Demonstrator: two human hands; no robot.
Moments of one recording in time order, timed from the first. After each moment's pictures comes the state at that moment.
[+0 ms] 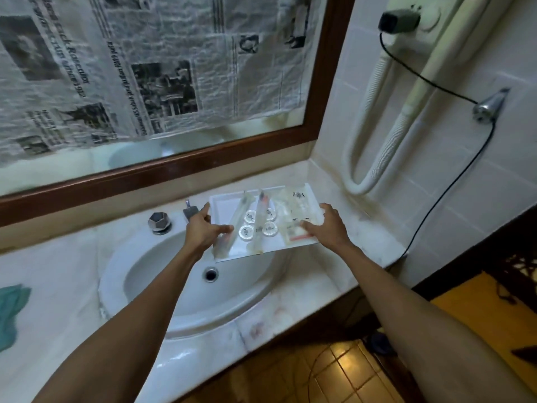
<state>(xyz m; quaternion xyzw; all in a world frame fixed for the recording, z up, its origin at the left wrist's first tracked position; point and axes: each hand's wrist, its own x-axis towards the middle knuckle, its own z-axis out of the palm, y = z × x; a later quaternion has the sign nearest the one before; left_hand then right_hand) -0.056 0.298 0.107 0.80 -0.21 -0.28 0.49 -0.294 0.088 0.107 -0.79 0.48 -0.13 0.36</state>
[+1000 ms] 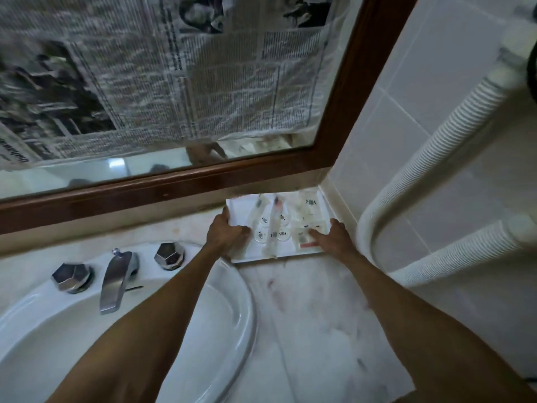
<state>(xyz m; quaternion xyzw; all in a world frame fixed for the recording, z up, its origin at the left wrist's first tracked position) 0.032 -0.008 0.007 0.85 -0.14 -0.31 0.40 -0.166 -0.219 0.020 -0.77 0.51 0.03 0.38</state>
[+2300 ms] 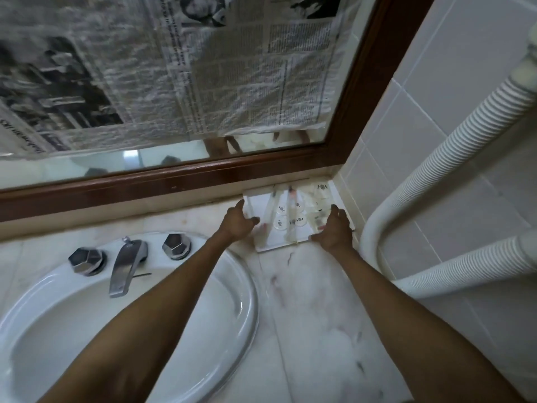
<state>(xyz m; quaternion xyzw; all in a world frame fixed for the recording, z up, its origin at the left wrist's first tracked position) 0.029 -0.029 0.017 0.86 -0.17 -0.33 0.36 -0.144 -0.219 0.015 -0.85 0.46 0.01 0.26</state>
